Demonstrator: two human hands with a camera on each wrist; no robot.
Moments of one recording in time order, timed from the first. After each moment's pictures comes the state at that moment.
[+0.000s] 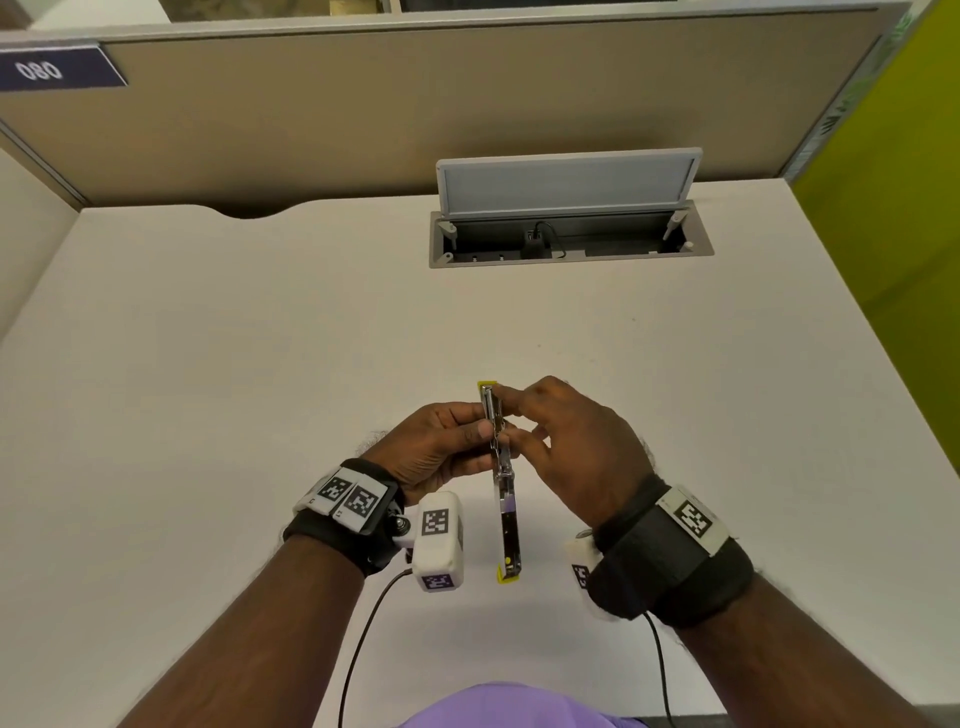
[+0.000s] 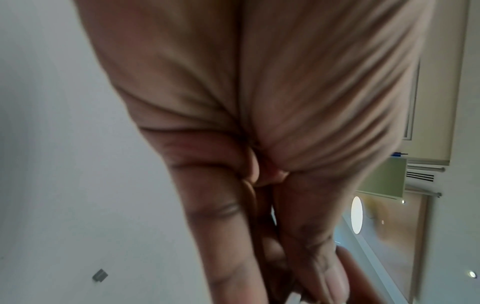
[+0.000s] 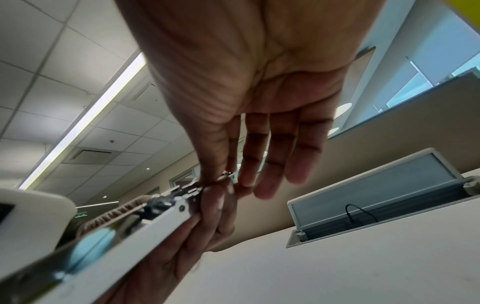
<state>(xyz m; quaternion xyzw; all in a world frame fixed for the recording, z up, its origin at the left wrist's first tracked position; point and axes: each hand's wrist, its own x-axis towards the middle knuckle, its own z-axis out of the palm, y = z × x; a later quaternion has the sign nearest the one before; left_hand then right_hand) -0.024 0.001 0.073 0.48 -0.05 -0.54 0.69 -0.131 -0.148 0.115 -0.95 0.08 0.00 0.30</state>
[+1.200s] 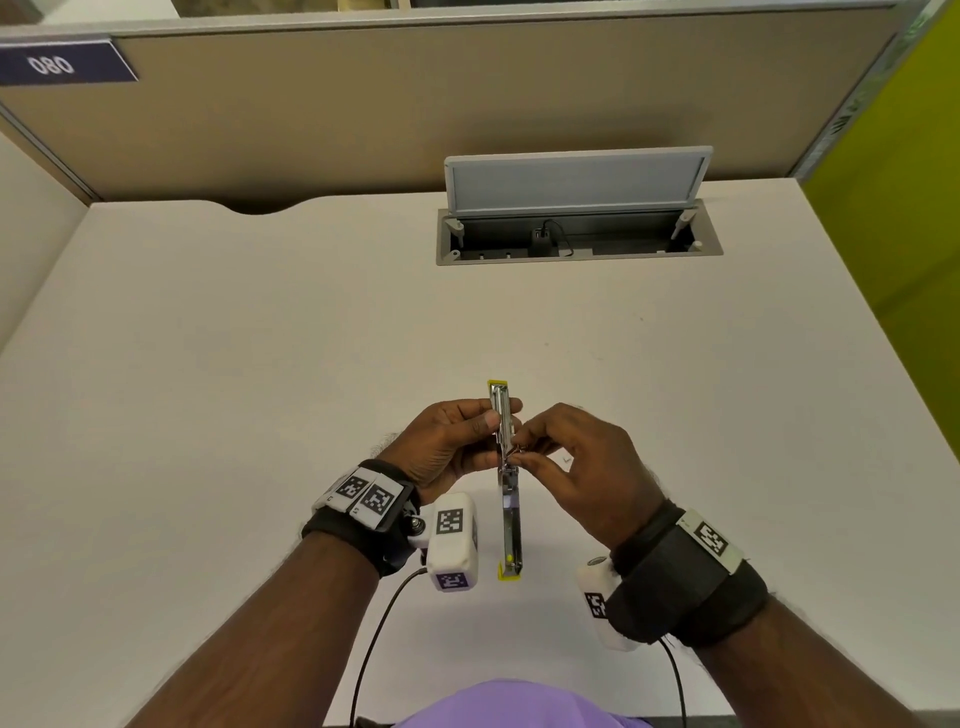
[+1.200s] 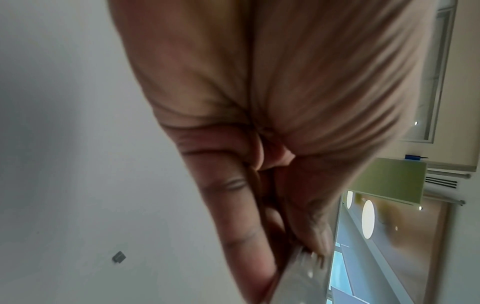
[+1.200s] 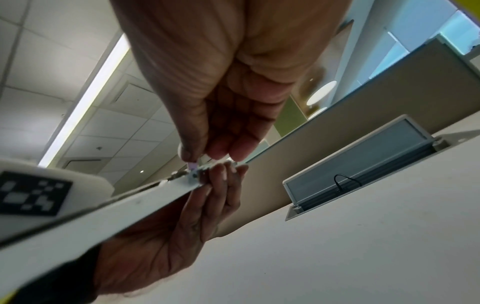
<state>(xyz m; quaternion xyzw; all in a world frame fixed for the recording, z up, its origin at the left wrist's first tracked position) -0.028 -0.004 0.061 0.50 -0.04 -0.49 0.71 -0.150 -0.148 0.097 -0.90 0.04 -0.10 0.42</state>
